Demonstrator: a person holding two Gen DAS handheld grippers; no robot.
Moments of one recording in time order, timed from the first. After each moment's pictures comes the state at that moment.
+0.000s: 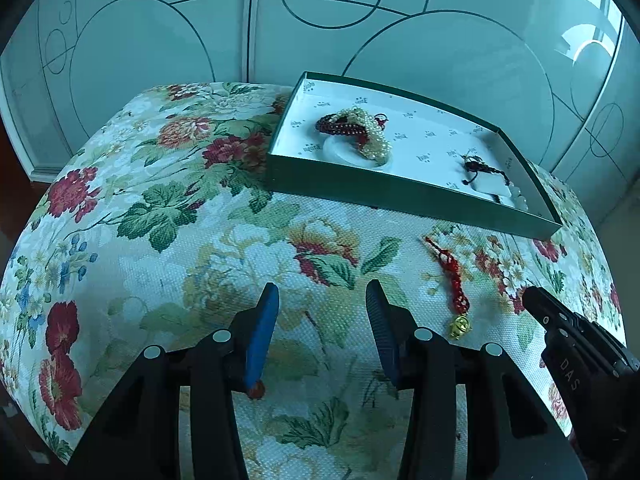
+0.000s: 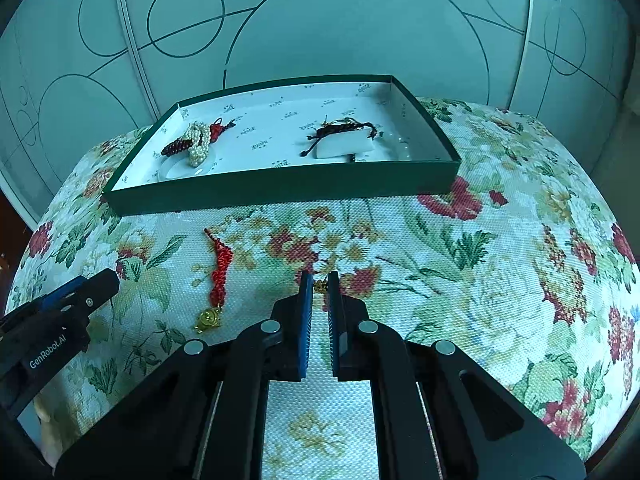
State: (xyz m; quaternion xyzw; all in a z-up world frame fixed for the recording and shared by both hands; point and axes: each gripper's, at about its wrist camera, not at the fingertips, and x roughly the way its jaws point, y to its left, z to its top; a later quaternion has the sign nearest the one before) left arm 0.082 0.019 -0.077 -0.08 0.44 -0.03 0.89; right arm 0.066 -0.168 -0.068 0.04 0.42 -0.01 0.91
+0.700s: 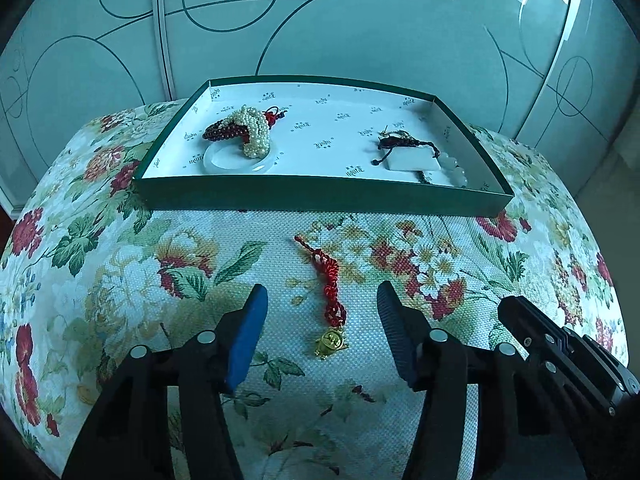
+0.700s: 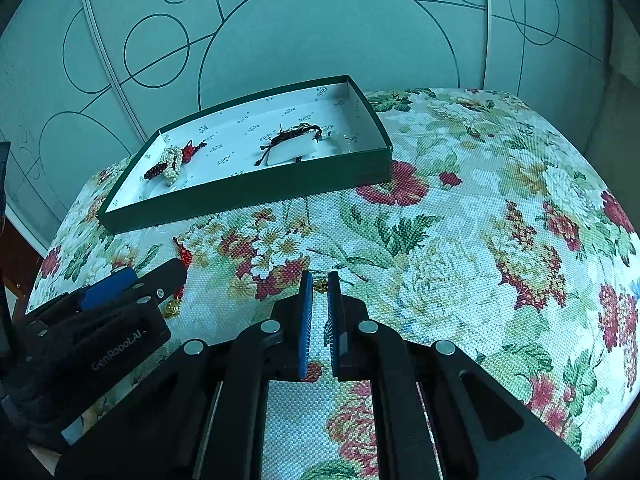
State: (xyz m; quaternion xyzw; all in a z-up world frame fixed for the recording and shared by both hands) left arm 0.096 -0.070 -0.077 -0.03 0.44 -0.07 0.89; right arm 0.047 -0.220 -0.068 0.10 0.41 -0.01 0.91
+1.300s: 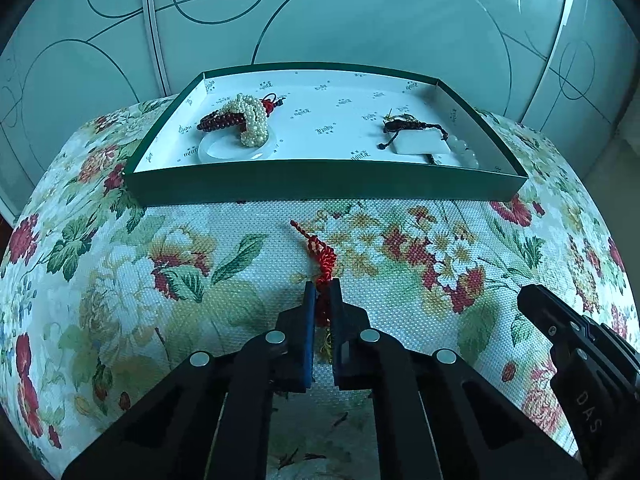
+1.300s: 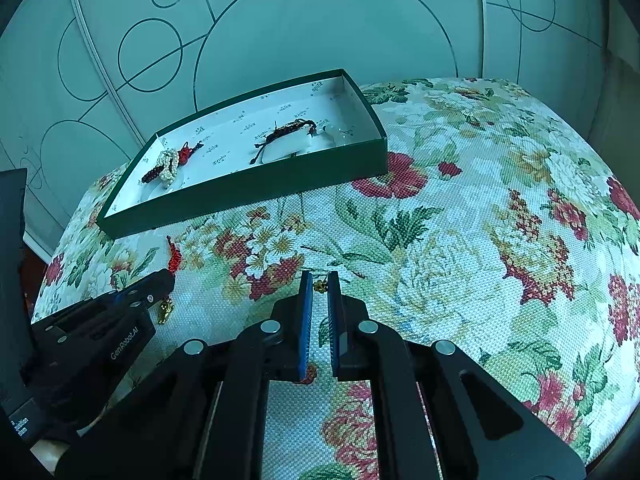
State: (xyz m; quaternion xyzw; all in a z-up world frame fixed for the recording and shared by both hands) left arm 0.100 -0.069 -0.090 -0.01 0.45 -0.07 0.89; right arm 0.049 -0.224 -0.073 0.12 0.41 -0.01 0.90
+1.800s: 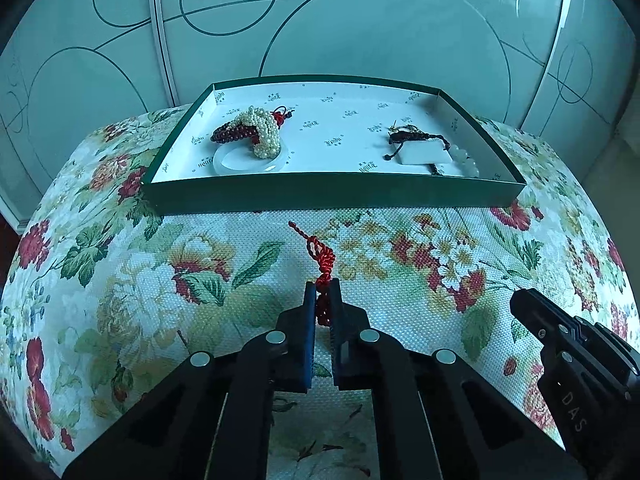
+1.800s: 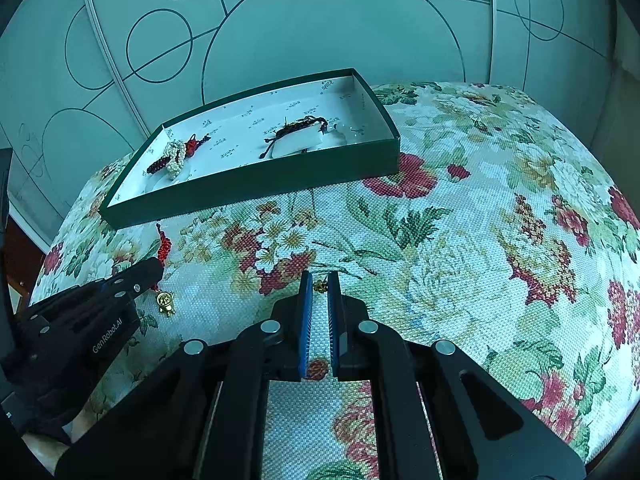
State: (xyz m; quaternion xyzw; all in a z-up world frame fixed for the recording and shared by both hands) left arm 0.094 -0.063 -0.080 0.00 0.44 -0.07 0.90; right arm 0.048 -0.216 -0.073 0.10 0.42 0.00 0.90
